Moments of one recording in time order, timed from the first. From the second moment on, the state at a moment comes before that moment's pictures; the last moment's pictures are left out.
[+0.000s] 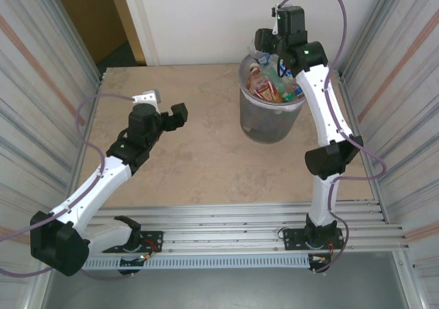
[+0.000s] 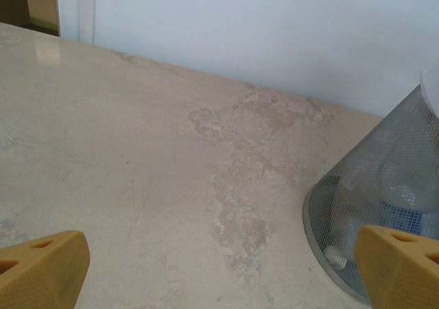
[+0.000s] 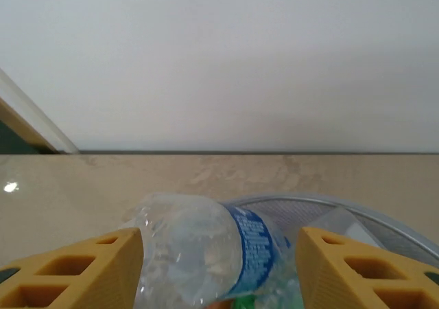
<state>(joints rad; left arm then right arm) -0.44 1.12 0.90 -0.14 -0.20 -0.46 0.32 2.03 2.45 -0.86 0.13 0.23</state>
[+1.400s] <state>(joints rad) -0.44 1.16 0.90 -0.14 -0.20 -0.46 0.34 2.14 2.57 -1.08 -0.18 0.13</state>
